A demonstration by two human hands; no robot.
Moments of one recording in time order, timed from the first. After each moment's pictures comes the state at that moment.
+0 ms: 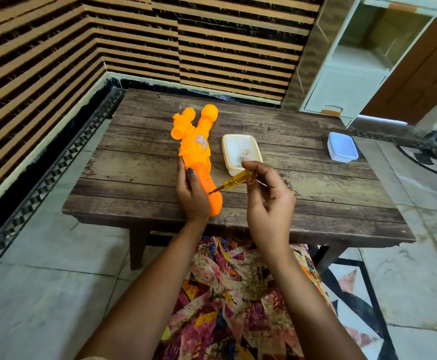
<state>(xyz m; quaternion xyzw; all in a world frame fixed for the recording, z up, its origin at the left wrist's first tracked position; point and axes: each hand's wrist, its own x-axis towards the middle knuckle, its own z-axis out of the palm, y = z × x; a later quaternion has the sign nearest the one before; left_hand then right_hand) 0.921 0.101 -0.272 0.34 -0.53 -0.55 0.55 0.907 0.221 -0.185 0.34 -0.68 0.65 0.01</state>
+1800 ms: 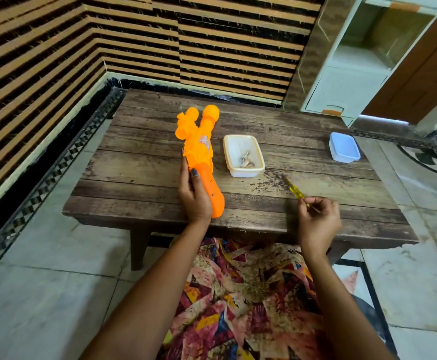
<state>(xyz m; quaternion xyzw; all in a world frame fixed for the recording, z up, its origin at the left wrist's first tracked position) 0.920 0.101 -0.277 0.33 -0.52 -0.57 0.55 0.812 0.276 -0.273 0.15 -0.81 0.55 0.14</state>
